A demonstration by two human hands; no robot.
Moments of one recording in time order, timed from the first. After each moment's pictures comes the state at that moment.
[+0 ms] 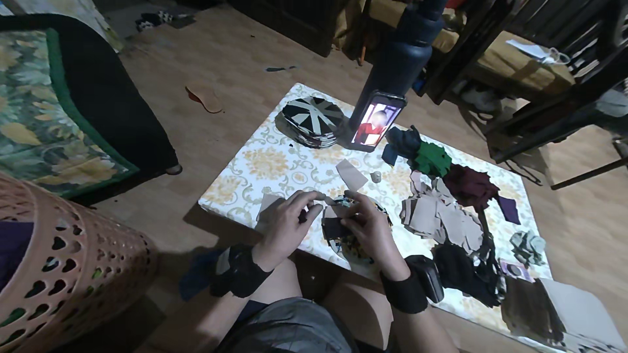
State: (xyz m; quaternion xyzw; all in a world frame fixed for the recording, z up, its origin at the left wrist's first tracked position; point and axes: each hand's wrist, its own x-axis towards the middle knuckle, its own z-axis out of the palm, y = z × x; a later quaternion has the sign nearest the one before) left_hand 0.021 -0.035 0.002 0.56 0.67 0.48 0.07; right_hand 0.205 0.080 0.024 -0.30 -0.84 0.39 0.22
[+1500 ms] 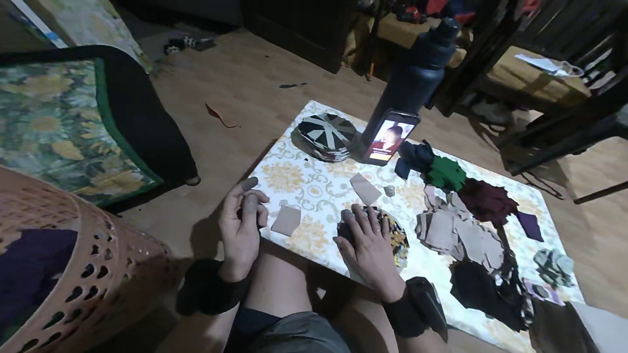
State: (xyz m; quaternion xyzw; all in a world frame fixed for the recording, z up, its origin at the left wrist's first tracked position) left_hand -0.044 -0.080 0.015 0.34 0.57 0.75 0.08; right_hand 0.188 0.059 -0.011 -0.33 -0.93 0.08 0.12
